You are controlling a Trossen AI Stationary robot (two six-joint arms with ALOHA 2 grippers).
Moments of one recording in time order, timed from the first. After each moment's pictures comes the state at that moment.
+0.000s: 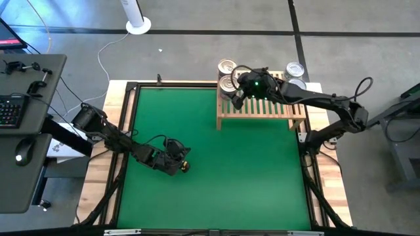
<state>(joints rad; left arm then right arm) -0.43 1.61 0.54 0.19 -0.81 -0.85 -0.43 1.41 1.15 -0.30 0.15 0.04</state>
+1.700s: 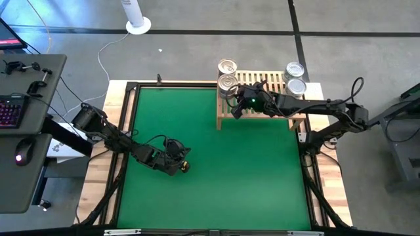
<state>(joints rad) -0.44 1.61 0.54 0.19 -0.81 -0.84 -0.31 1.40 0.99 -0.21 0.40 0.12</state>
